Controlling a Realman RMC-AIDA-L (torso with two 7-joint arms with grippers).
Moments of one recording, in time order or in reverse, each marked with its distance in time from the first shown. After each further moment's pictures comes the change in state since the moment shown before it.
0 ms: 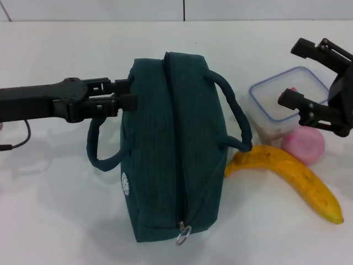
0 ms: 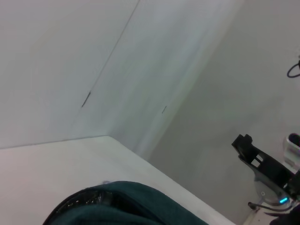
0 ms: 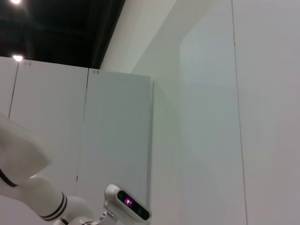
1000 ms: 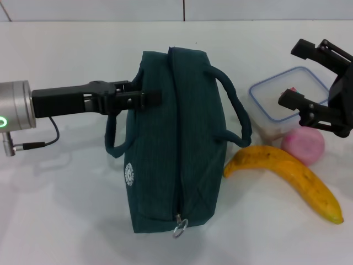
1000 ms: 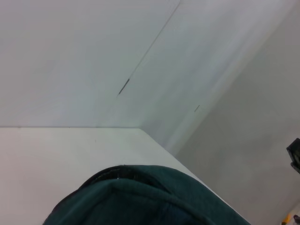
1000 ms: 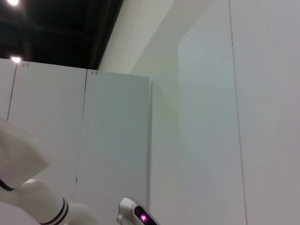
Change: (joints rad) left arm -0.035 -0.086 0.000 -0.027 -0.008 -0.159 -0.097; right arm 0.001 -0.001 0.002 0.009 -0.001 -0.001 0.003
